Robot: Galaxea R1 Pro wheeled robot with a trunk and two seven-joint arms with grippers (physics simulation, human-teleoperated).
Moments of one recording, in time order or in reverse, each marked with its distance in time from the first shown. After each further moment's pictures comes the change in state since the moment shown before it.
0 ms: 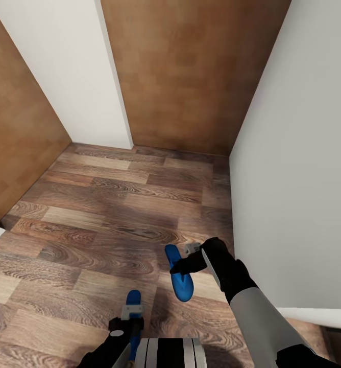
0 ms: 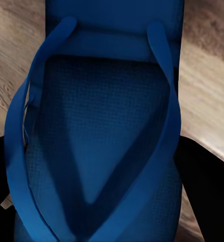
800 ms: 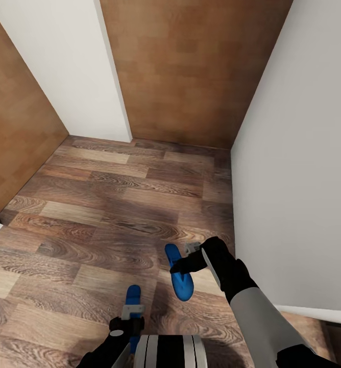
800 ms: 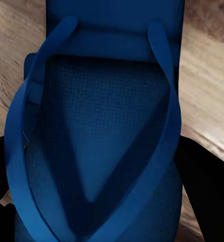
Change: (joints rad) left arm 0.000 0.003 -0.006 -0.003 0.010 0.001 -0.015; right arm 0.000 0.000 0.002 -0.008 -0.001 0.002 -0.001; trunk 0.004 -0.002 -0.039
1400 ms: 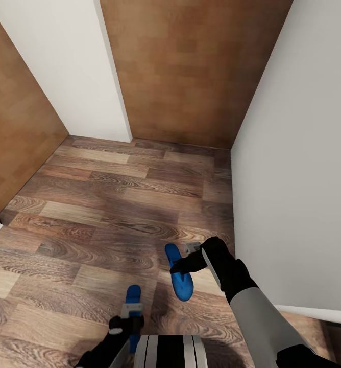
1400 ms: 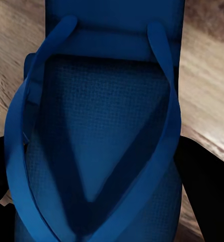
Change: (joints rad) left arm -0.002 0.004 0.010 -0.011 0.020 0.006 -0.009; right arm 0.000 0.000 0.001 0.000 0.000 0.000 0.000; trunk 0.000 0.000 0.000
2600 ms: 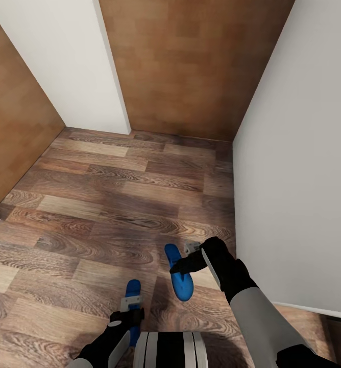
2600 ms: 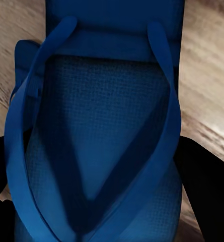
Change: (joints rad) left arm -0.033 0.004 -0.004 0.002 0.102 -0.004 -0.003; right arm 0.000 0.000 0.003 0.000 0.000 0.000 0.000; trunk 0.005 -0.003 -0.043
